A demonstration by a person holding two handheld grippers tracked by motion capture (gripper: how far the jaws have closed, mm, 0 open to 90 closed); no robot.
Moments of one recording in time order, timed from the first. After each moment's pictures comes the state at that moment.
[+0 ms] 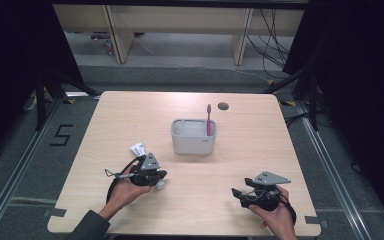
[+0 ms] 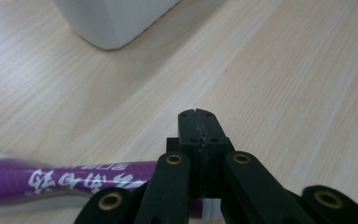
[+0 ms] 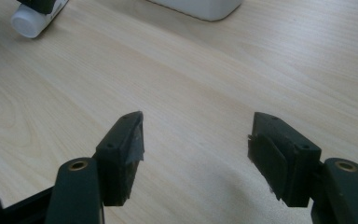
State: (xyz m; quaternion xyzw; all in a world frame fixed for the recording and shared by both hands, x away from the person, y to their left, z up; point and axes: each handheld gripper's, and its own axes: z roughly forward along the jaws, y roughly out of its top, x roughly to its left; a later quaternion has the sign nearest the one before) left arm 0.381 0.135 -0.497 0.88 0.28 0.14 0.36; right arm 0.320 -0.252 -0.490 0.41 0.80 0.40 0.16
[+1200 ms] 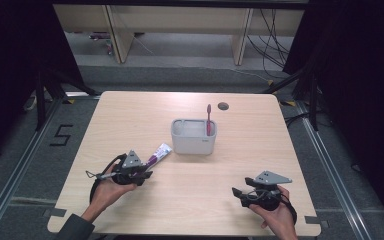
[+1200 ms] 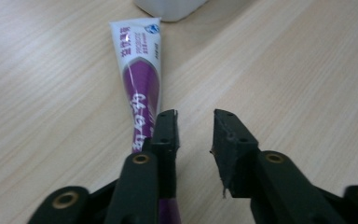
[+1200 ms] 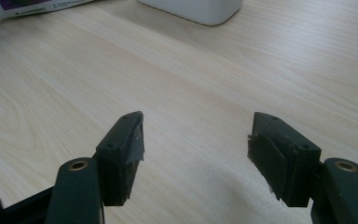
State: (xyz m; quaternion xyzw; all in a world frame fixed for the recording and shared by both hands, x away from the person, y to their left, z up) left arm 0.382 0.177 -0.484 0.86 0.33 0.16 0.35; right arm 0.320 -0.253 -0.487 0.41 0.80 0.41 0.15
